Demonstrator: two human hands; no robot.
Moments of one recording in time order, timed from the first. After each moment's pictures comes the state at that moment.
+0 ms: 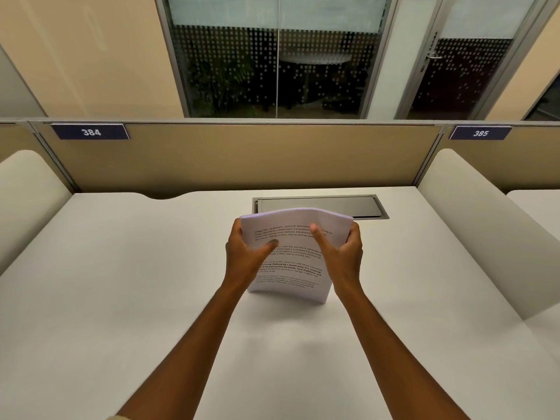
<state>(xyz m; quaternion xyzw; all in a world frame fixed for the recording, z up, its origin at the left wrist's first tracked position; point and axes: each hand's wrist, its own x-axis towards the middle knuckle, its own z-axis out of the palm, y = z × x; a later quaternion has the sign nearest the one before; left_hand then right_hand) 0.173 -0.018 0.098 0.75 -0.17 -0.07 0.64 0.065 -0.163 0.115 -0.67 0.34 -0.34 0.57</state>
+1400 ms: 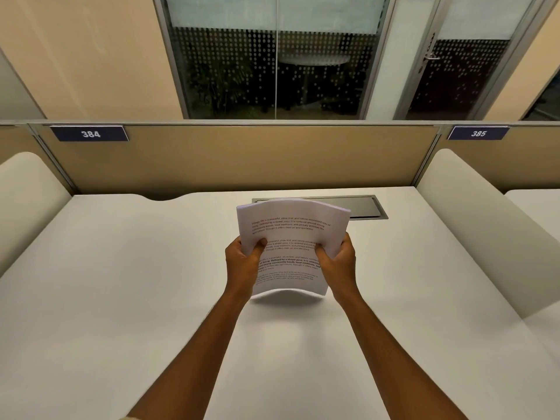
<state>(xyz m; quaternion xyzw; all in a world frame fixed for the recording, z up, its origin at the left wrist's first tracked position) 0.165 -0.021 0.077 0.68 -0.10 -0.10 0.72 0.067 -0.172 0.080 -0.70 0.32 -0.30 0.57</state>
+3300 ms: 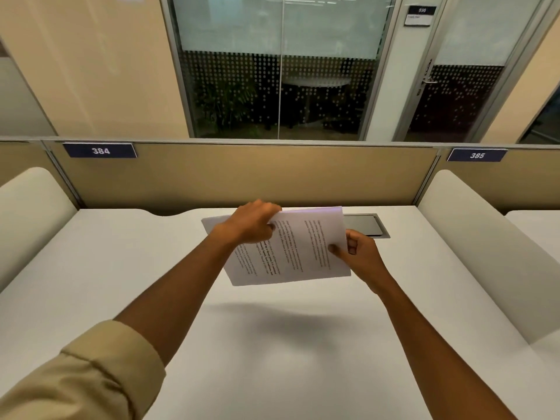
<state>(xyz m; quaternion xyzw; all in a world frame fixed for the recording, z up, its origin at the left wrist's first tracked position) 0.247 -0.046 0.192 0.86 -0.50 -0.01 0.13 0.068 -0.247 0.113 -0.80 0.19 -0.21 0.52</state>
